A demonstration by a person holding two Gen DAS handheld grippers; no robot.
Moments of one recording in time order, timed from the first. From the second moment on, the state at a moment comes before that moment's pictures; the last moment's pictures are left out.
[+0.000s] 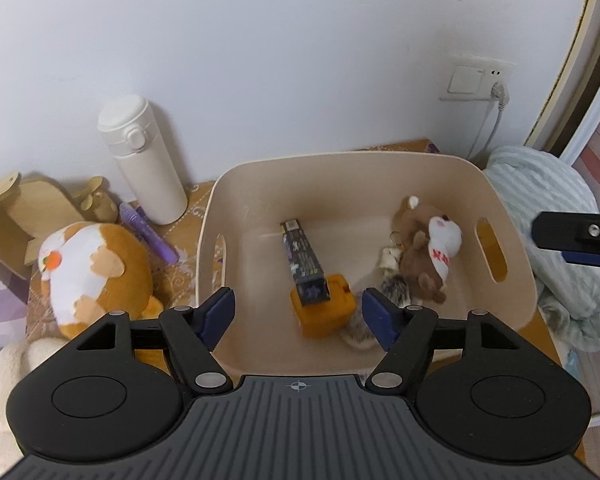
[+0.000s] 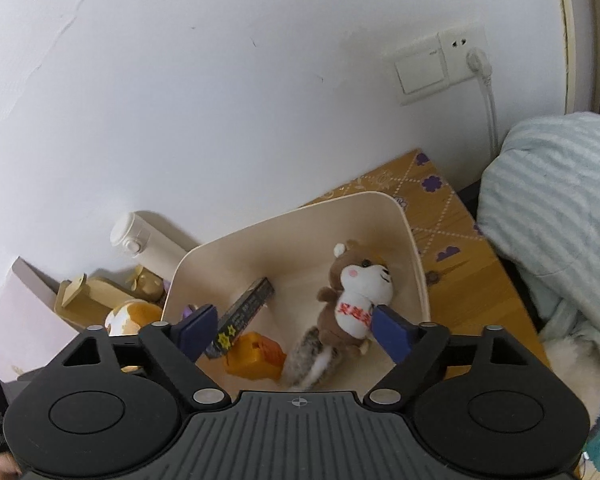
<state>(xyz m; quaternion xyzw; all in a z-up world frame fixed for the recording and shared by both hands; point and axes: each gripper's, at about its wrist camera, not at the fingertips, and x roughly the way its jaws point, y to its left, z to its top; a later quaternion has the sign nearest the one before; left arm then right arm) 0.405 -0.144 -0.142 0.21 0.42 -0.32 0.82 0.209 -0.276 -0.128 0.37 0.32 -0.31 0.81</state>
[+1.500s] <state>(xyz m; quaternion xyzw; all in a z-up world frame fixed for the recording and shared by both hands) 0.364 -0.144 -0.255 0.22 0.53 -0.35 0.74 0.151 -0.246 -0.242 0.38 0.43 -0.46 0.68</state>
